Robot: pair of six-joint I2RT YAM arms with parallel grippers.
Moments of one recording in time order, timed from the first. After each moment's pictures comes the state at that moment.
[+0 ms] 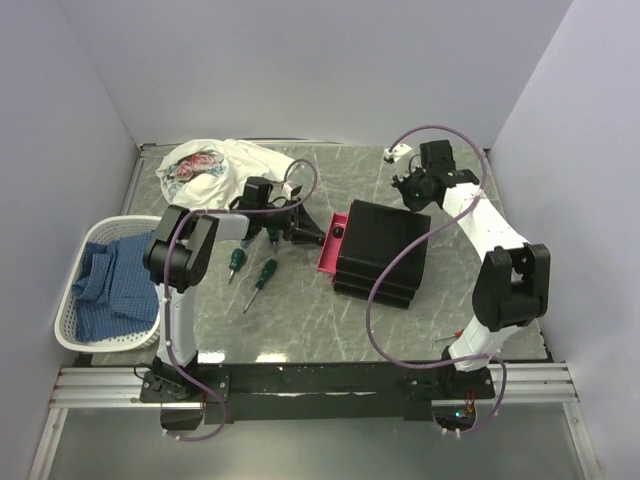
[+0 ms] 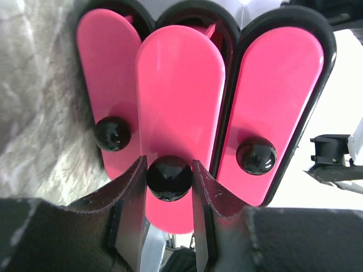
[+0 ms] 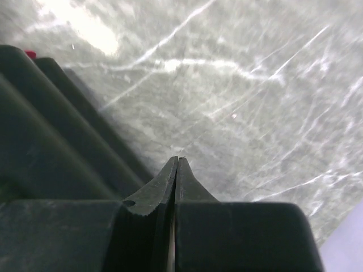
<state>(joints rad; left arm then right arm) -0.36 2.09 1.20 0.33 1.15 -1.01 0.15 1.66 1.39 -0.60 -0.19 -0.52</state>
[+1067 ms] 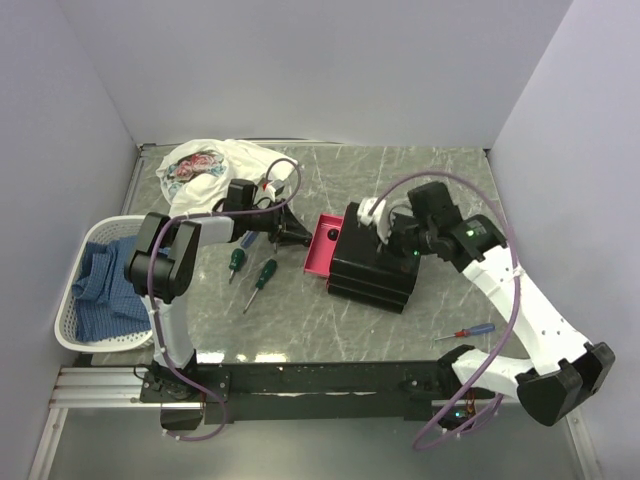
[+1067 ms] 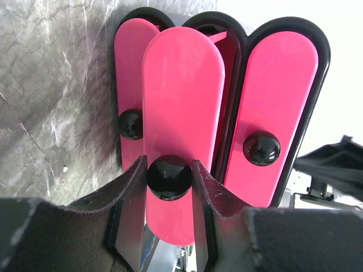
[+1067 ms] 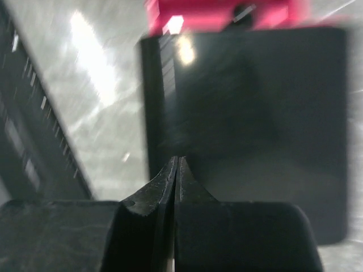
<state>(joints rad) -0.29 1.95 1.09 0.20 1.06 -0.87 0.48 1.14 1.25 -0.97 -0.44 -0.58</state>
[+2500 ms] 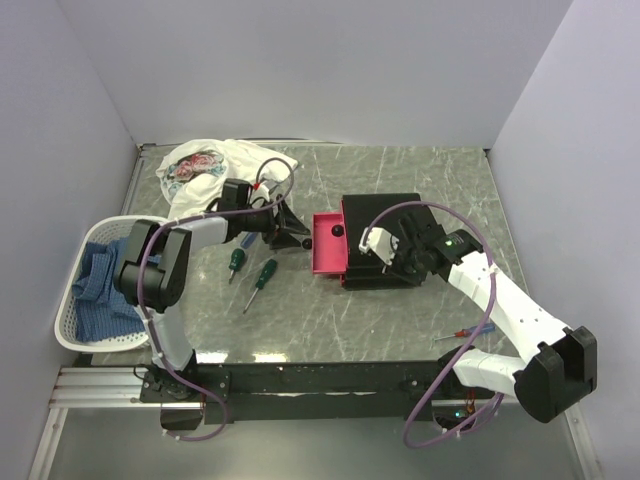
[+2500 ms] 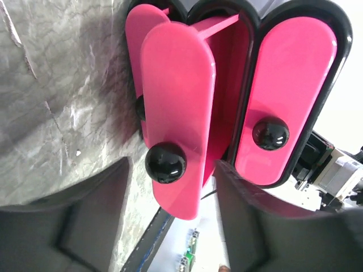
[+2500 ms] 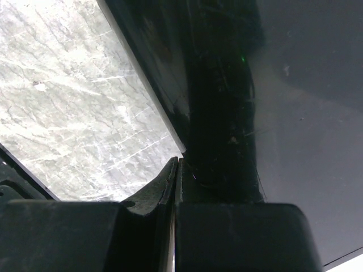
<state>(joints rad) -0.29 1.87 1.06 0.09 0.94 -0.85 0.46 1.16 0.96 -0.92 -0.09 -0.74</state>
